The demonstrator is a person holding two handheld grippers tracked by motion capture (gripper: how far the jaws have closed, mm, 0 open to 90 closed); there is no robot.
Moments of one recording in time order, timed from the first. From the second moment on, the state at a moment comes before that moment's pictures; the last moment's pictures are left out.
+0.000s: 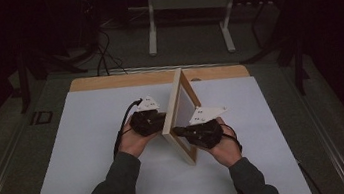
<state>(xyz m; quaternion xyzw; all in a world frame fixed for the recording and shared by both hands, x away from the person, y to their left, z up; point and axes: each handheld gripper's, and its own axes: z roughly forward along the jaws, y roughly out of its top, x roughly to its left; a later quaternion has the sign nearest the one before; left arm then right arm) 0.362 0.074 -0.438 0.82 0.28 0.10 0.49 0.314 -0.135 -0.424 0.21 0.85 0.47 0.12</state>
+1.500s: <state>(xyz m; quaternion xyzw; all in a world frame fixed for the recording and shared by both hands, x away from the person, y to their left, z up) 0.350 0.118 -0.415 0.77 0.38 0.06 0.51 0.317 -0.175 -0.447 0.25 0.85 0.45 0.12</state>
